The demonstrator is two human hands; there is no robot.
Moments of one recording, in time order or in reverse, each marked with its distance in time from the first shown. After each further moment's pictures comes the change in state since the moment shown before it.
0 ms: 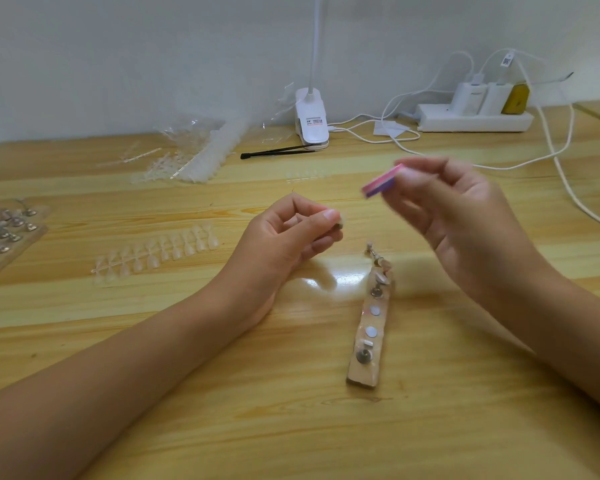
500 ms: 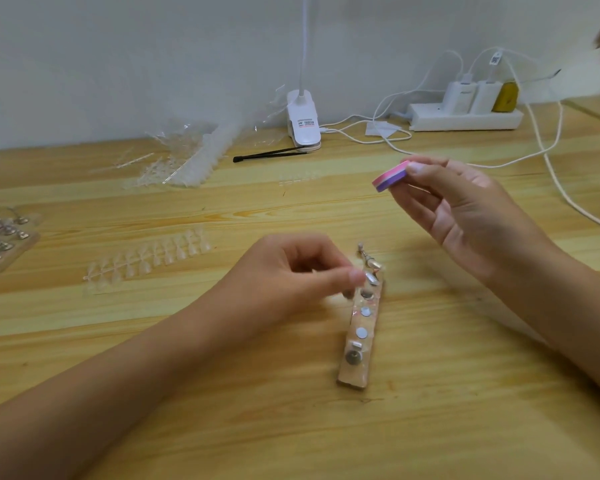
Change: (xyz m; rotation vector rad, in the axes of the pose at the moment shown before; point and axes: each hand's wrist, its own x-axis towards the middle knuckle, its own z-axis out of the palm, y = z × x) left_hand -0.020 0.012 0.007 0.545 -0.222 0.014; right_hand 0.018 -0.003 -0.024 0.121 0.042 0.119
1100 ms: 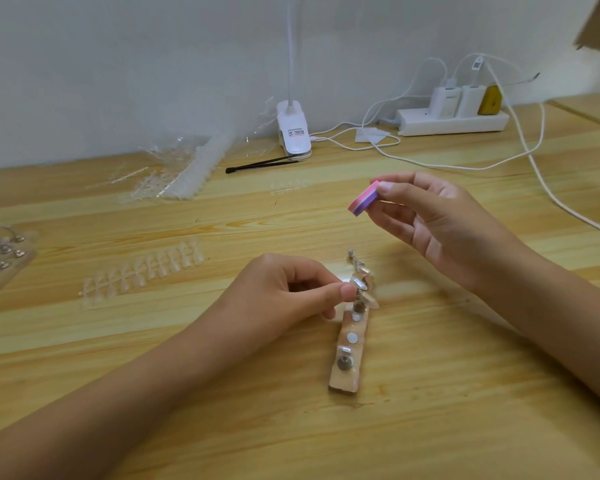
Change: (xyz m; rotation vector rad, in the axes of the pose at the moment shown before) left_hand -0.002 -0.001 0.005 0.187 0.007 -0.083; right_hand -0.001 0.004 -0.001 -0.121 -0.093 0.061
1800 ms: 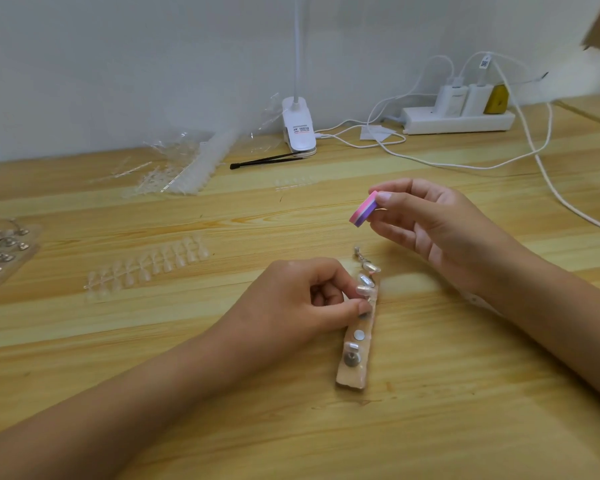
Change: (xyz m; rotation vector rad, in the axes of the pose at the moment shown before) left_hand 0.001 -0.014 0.012 0.079 0.028 0.138; right_hand 0.002 0.008 0.001 -0.079 -0.020 0.023
